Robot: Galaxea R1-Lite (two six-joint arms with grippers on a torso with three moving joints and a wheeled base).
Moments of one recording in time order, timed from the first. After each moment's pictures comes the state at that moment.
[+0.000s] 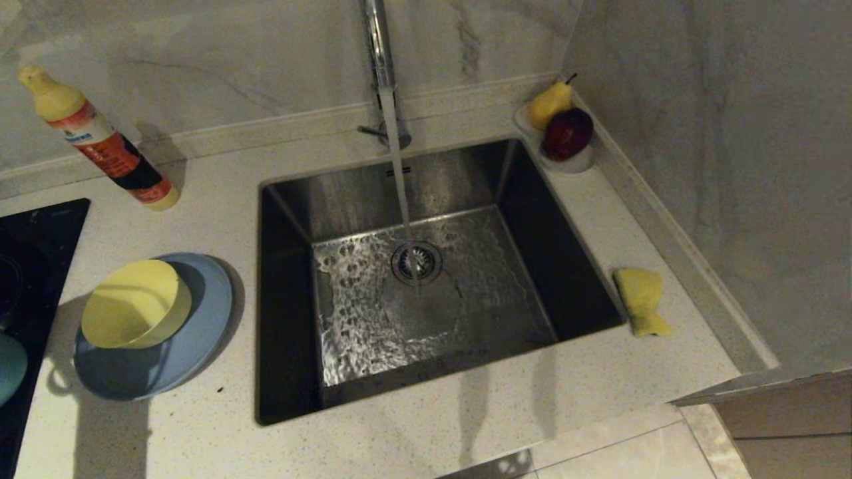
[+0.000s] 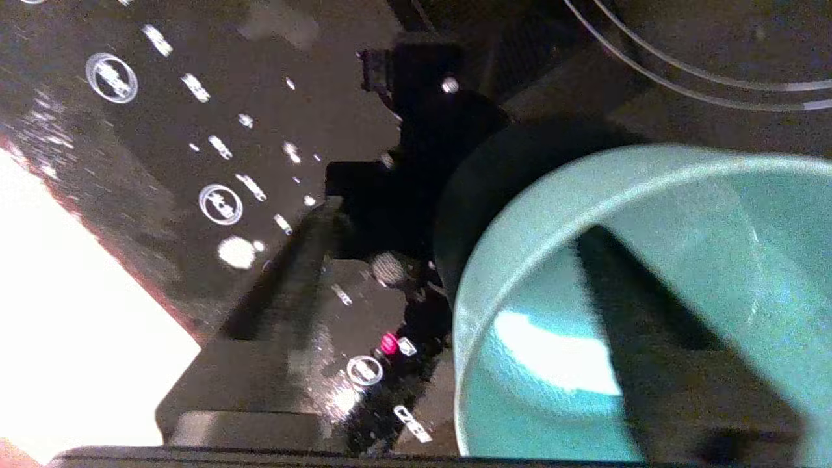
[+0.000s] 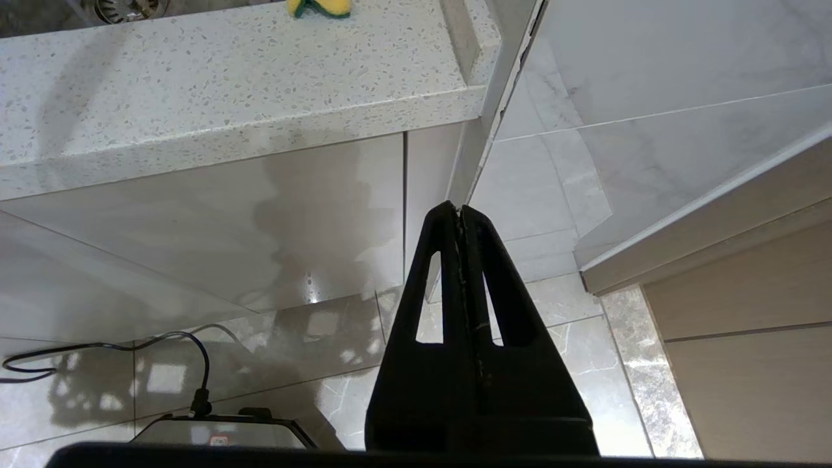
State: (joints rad) left arm 1.05 1.81 -1.06 0.12 -0.36 -0.39; right arm 0.01 0.00 -0.01 0.02 0.00 0.00
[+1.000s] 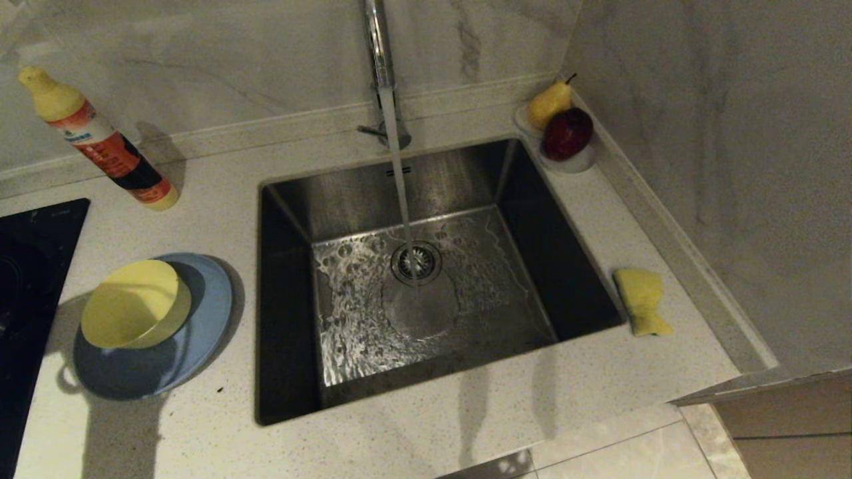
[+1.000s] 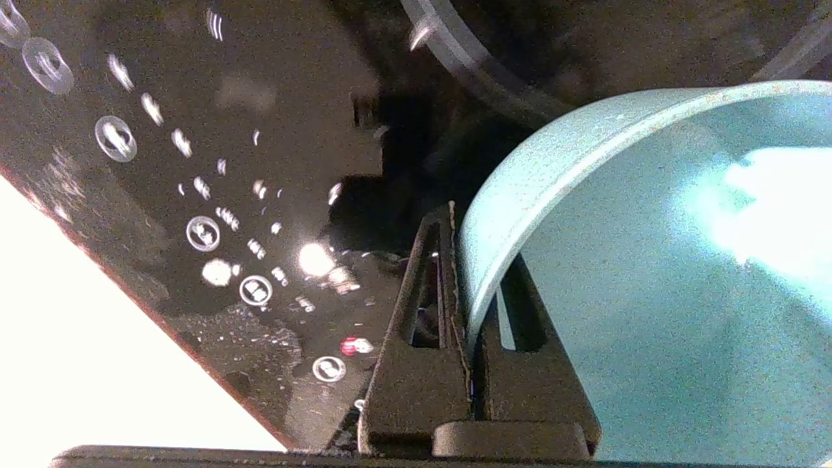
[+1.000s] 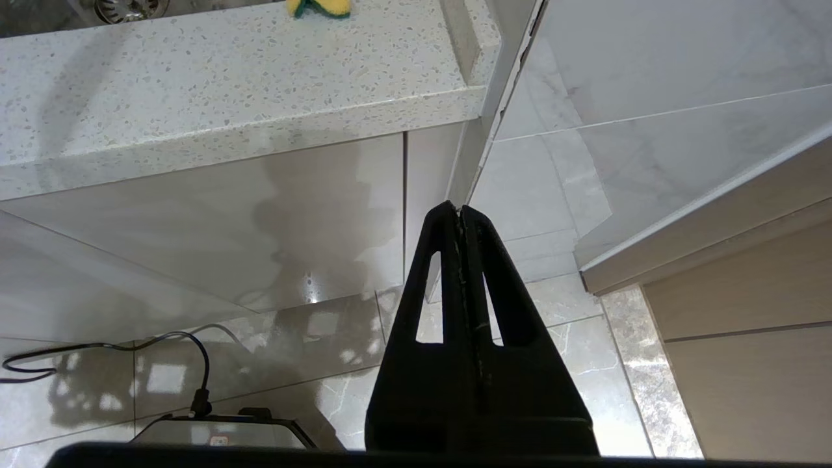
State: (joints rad) left arm 1.06 1.73 -1.12 0.12 -0.38 -0.39; right arm 0.01 0.00 -0.01 0.02 0.00 0.00
